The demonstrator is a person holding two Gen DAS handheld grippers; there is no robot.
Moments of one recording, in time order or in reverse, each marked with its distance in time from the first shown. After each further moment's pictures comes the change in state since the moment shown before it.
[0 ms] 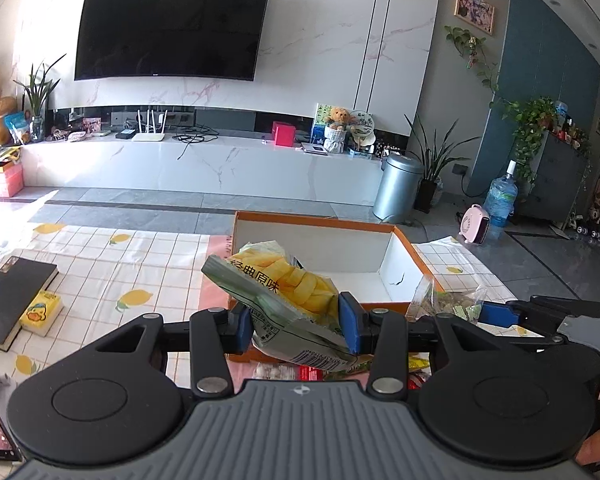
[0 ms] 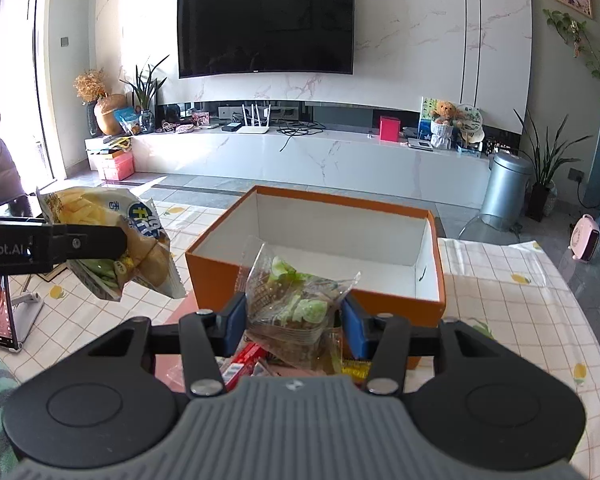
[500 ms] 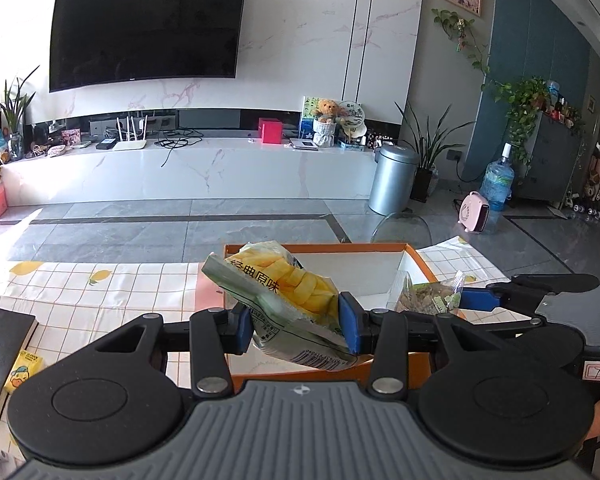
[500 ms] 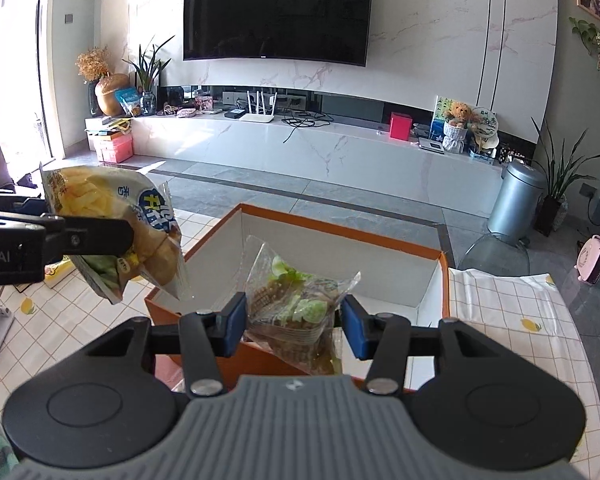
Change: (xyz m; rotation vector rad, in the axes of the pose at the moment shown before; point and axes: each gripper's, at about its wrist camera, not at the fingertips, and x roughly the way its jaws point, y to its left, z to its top) left arm 0.068 0.008 0.039 0.070 0.031 -0.020; right arm 0.087 -0.017 0.059 -0.047 0.069 0.004
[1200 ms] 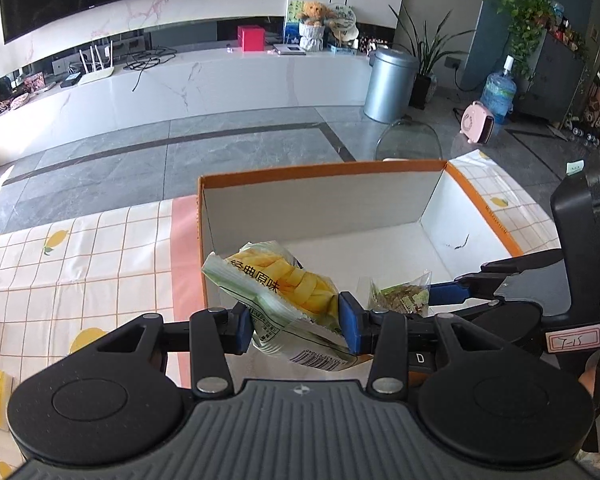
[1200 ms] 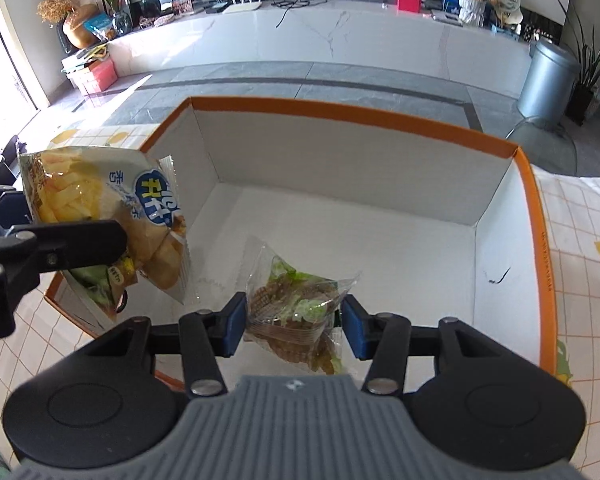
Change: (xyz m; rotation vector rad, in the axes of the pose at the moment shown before) left arm 0.107 0.027 0.000 0.067 0.309 -0.042; right arm 0.163 -0.023 0.002 0.126 0.389 0.074
